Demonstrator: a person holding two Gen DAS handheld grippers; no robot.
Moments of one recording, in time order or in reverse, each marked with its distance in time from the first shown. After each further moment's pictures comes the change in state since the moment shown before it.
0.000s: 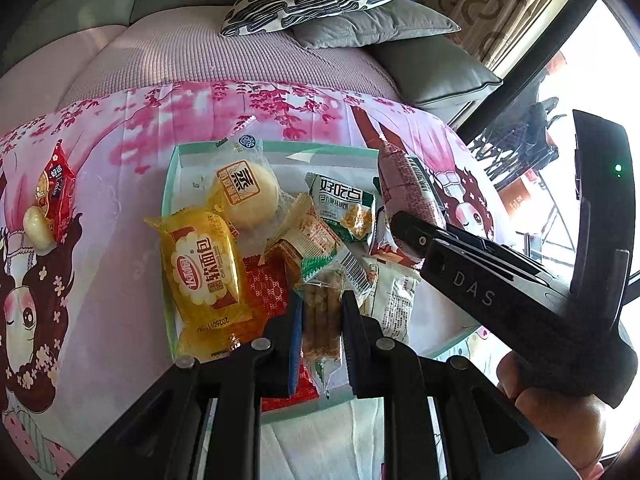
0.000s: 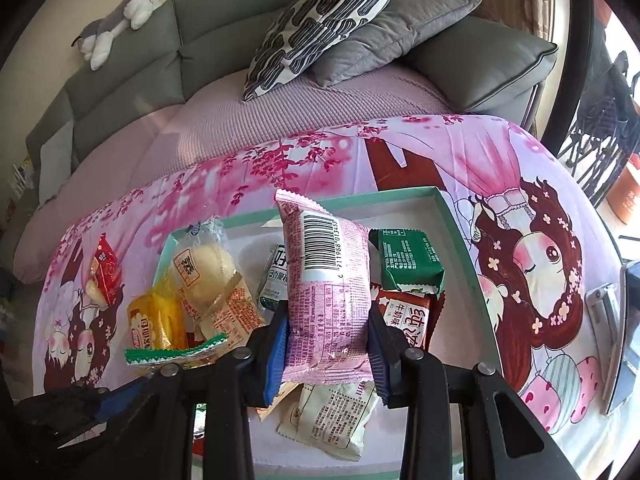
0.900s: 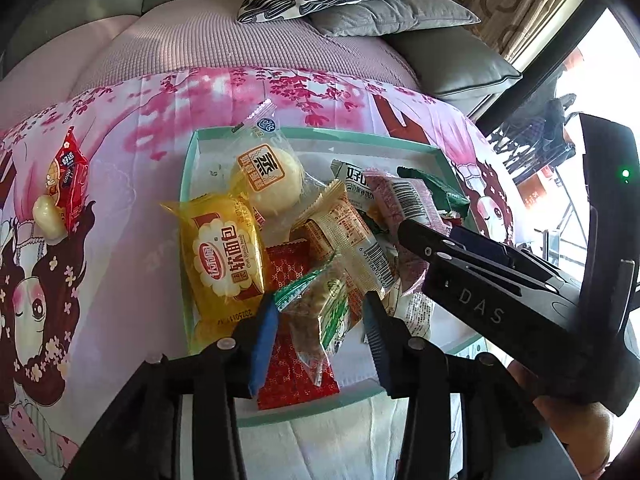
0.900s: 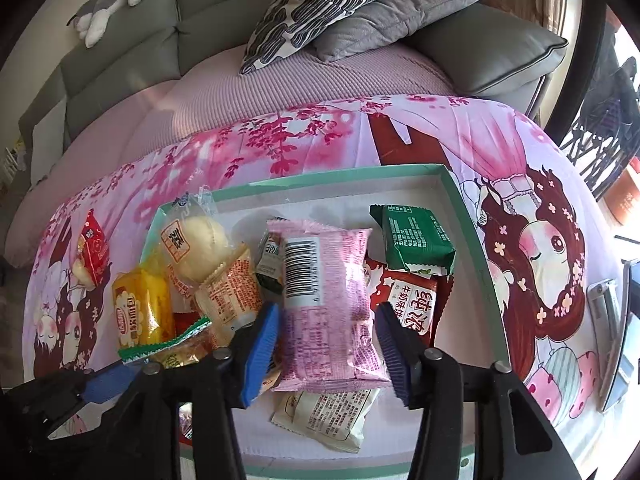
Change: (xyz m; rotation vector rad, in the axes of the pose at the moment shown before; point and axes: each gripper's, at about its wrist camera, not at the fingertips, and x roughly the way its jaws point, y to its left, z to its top) left arm 0.005 0.009 -0.001 -0.018 0.042 0.050; right arm 0.012 0.005 -0.002 -0.024 0.068 -0.026
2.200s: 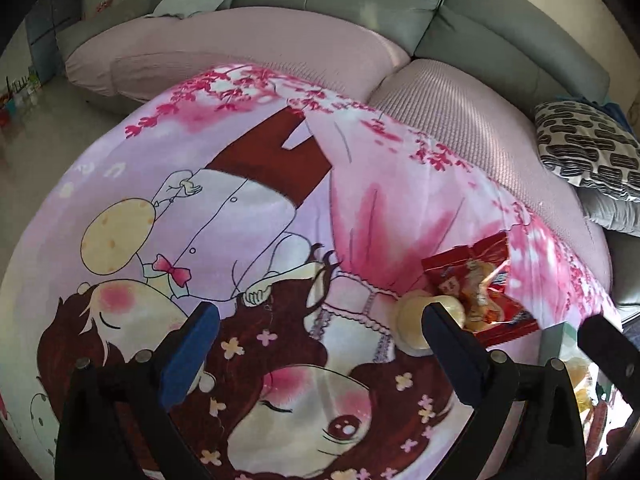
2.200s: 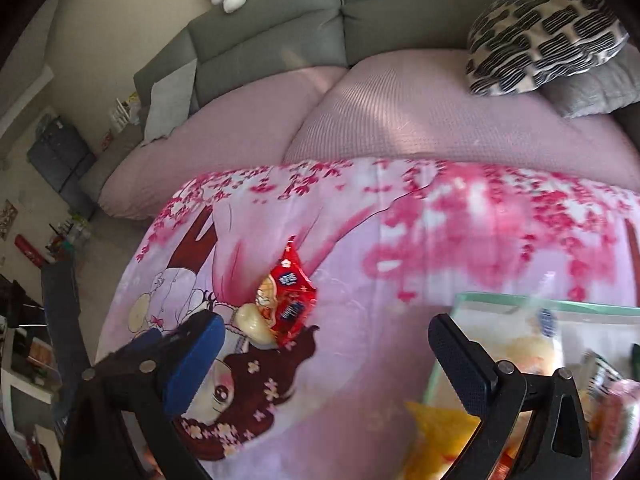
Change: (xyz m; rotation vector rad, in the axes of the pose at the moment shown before) left arm -0.039 0.270 0.005 -0.579 -0.252 0.438; right arm 0.054 0.223 0.054 -0.247 0.016 0.427
